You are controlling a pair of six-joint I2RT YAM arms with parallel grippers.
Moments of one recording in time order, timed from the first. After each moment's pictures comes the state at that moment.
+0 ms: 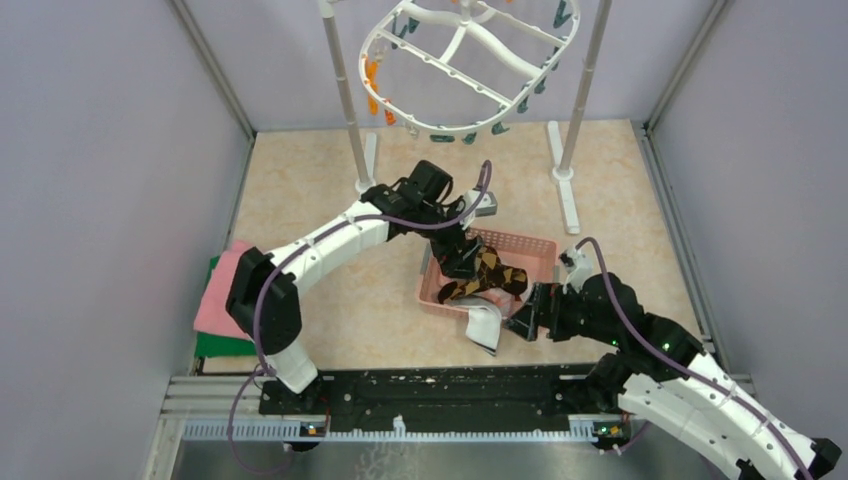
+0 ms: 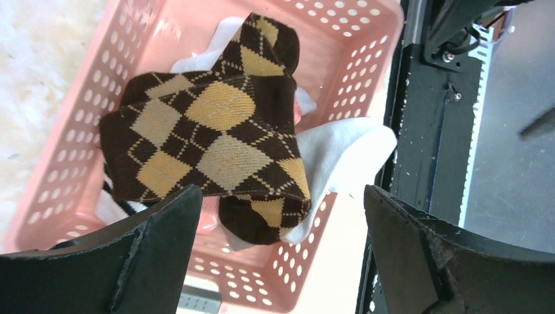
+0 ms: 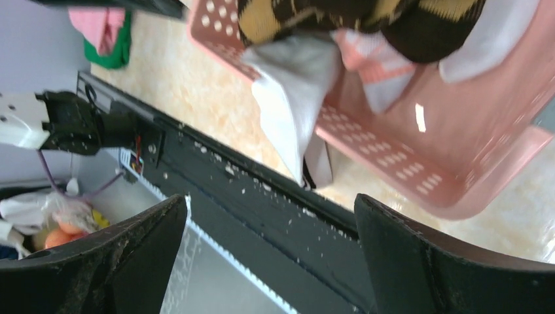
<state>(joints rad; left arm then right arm) -0.73 1.69 1.40 -0.60 0.66 0.26 0.77 0.42 0.59 -0.72 -0.08 0.74</state>
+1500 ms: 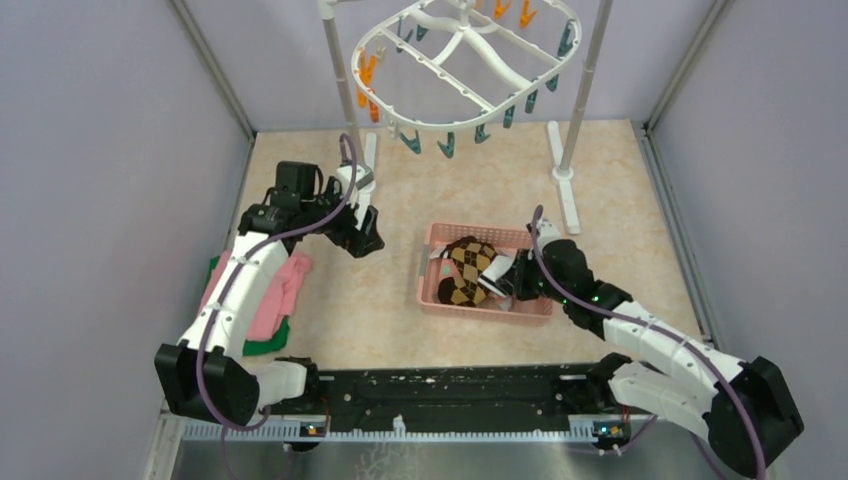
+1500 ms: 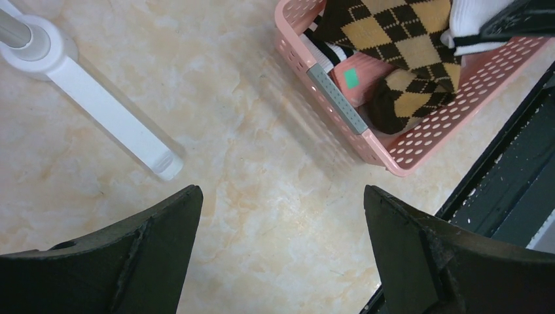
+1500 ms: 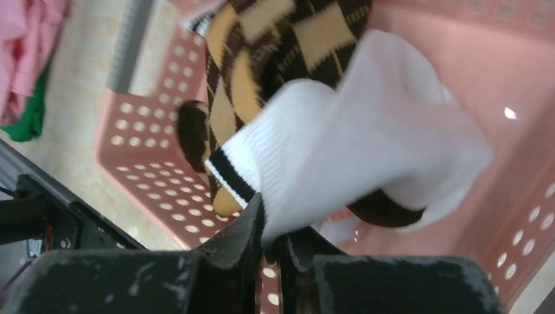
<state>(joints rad) -0.19 1.23 1.17 -0.76 0.58 0.33 0.60 0.92 0.49 -0.10 -0.10 0.55</state>
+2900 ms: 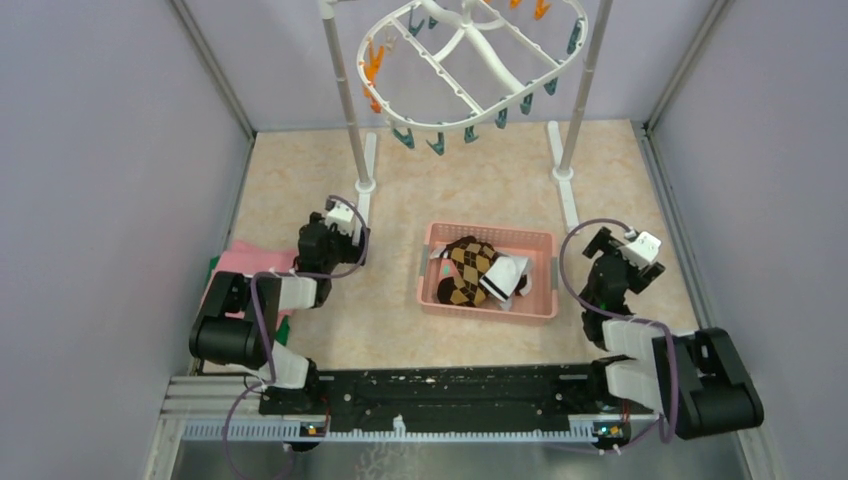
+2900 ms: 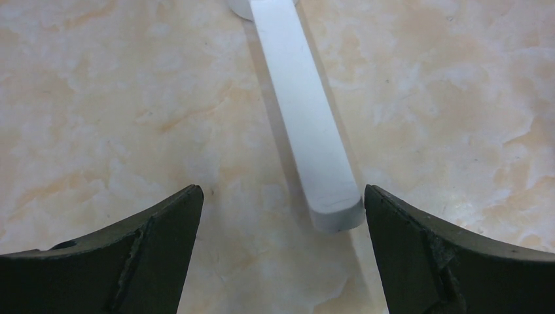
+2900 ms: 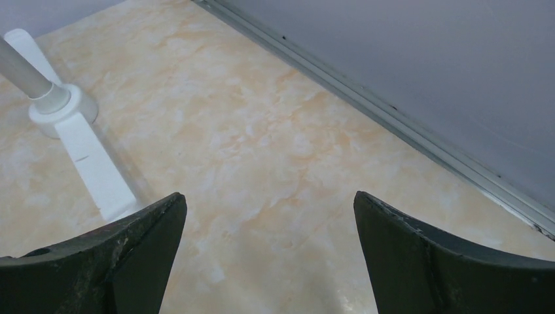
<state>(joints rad) -0.14 1.51 0.45 0.64 0.09 0.16 0.18 1.12 0.11 0.87 0.86 0.20</state>
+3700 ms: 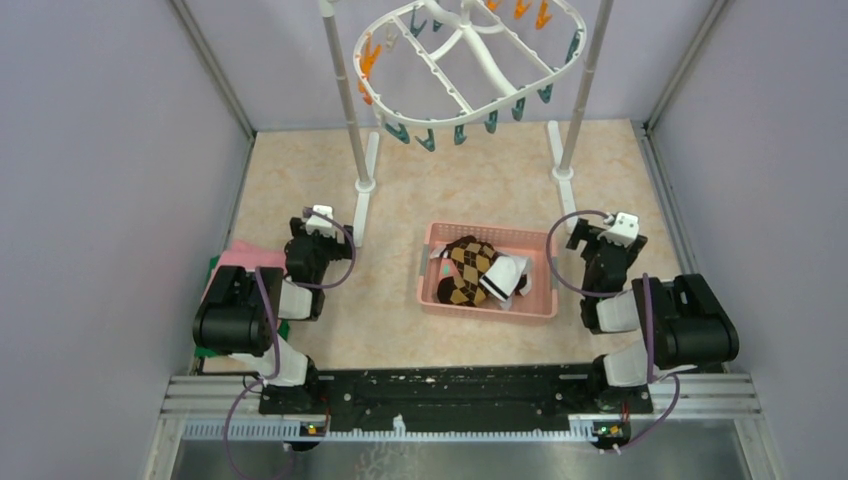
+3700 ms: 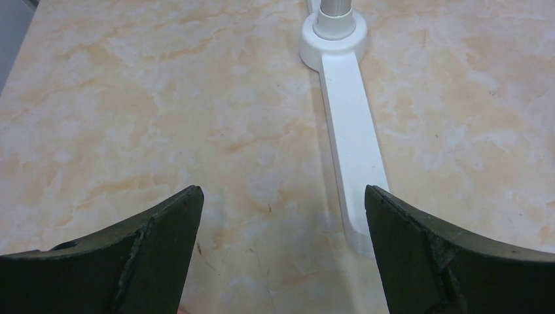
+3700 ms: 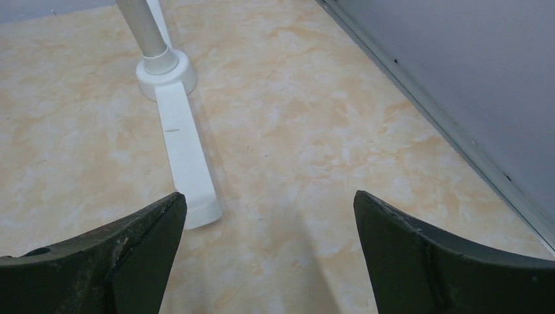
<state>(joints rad) -0.05 1.58 0.29 1.13 0.05 0.10 0.09 1.48 0.16 1.25 0.44 0.03</state>
